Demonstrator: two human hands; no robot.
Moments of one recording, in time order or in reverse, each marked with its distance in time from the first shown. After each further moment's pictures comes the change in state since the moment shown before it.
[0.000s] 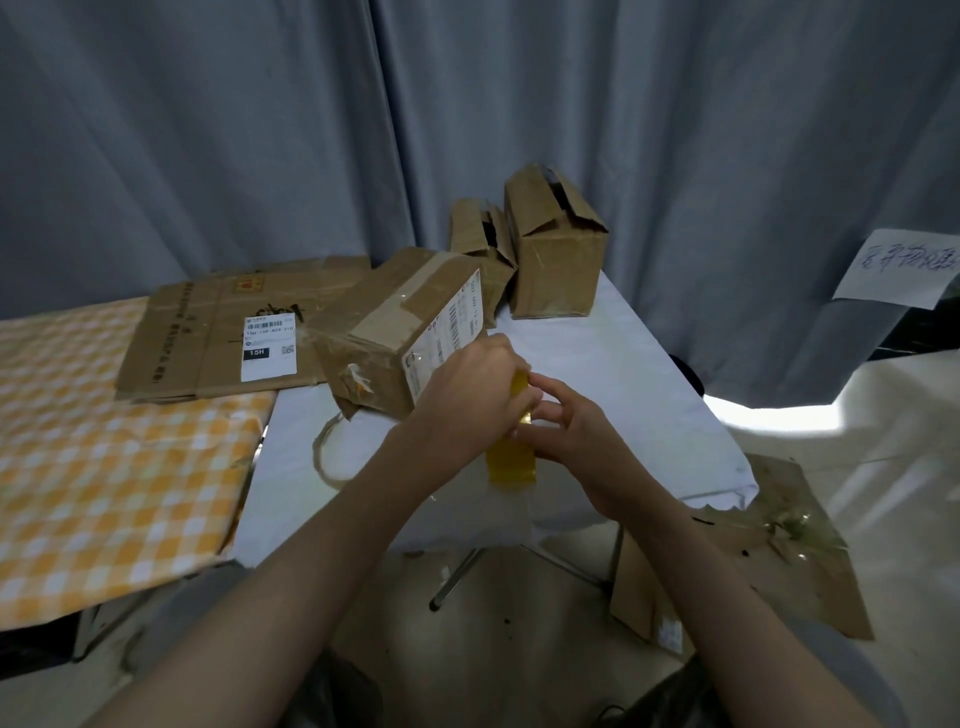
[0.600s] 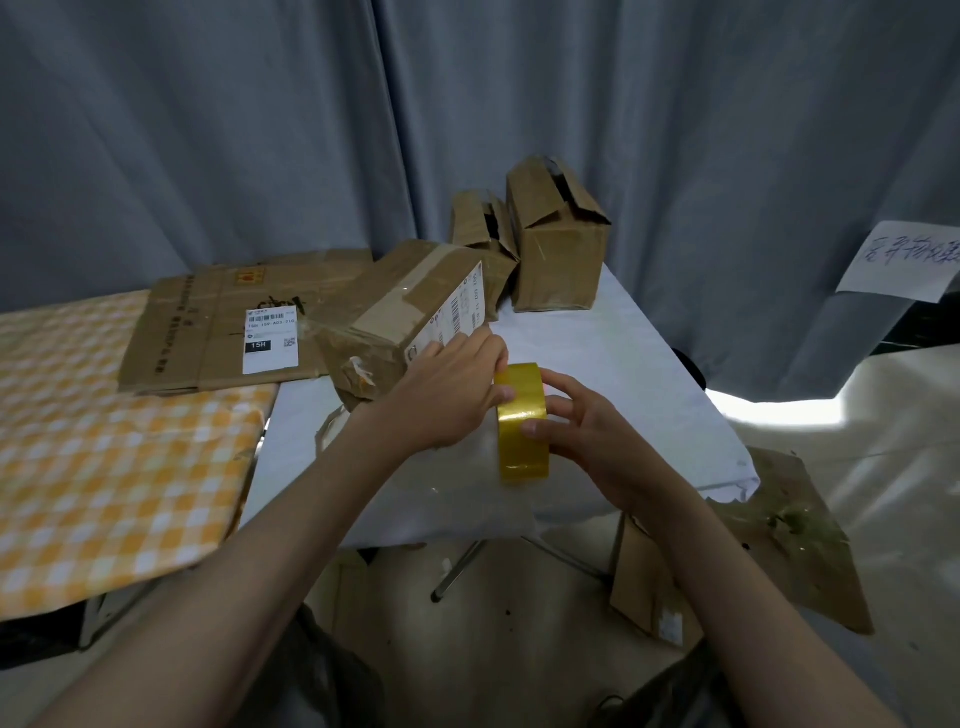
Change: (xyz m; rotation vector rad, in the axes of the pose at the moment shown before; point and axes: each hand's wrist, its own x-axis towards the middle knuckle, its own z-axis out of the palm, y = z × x) left_hand -0.005 -0.038 0.003 0.080 -0.135 0.123; right_hand -0.004 0.001 -0.013 0.113 -0.092 0.064
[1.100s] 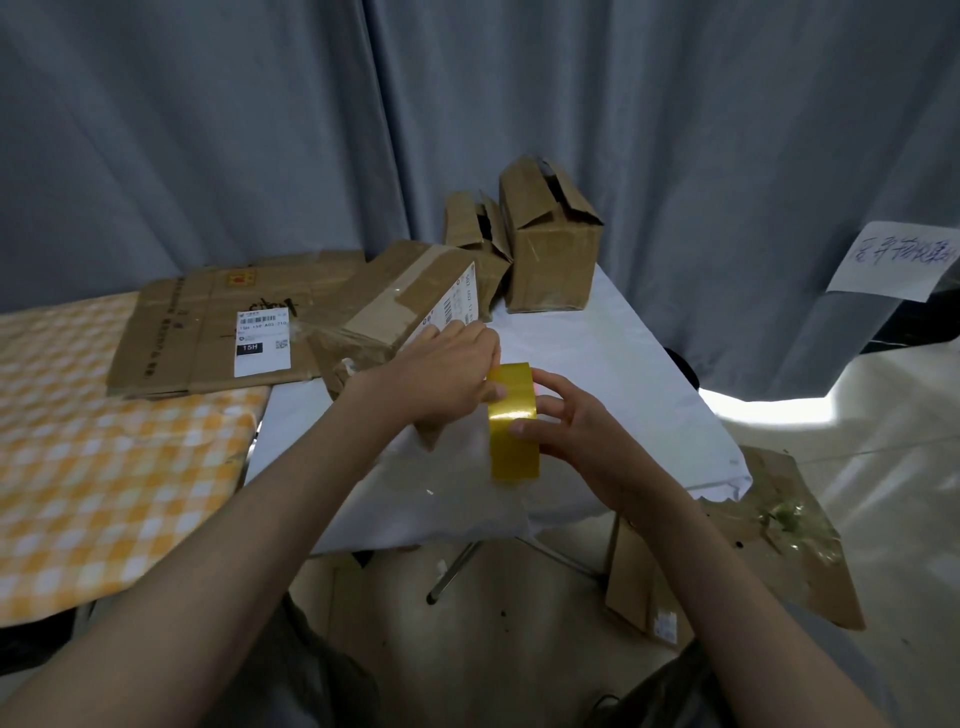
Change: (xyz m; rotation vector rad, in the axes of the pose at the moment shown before) left_hand 0.018 0.004 -0.023 0.100 -0.187 -0.052; right_hand 0.001 -0.005 0.004 0.010 0.032 -0.001
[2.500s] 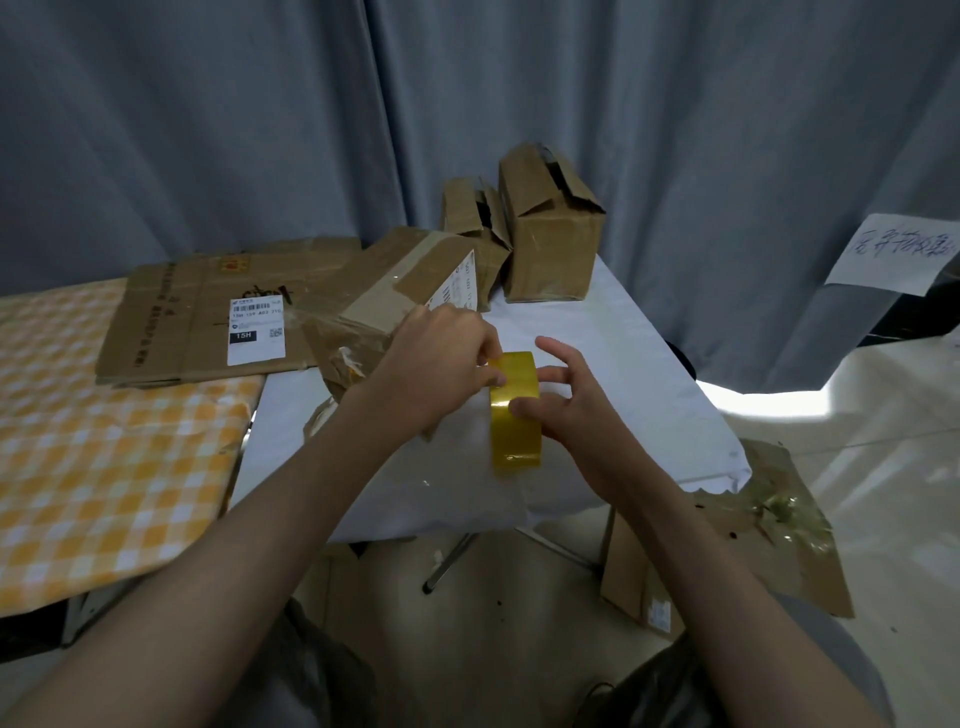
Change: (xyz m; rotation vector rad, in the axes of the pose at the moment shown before) left_hand -0.010 0.006 -0.004 -0.063 0.226 -0.056; right_hand 0.000 -0.009 0.013 -0.062 0.159 -0.033
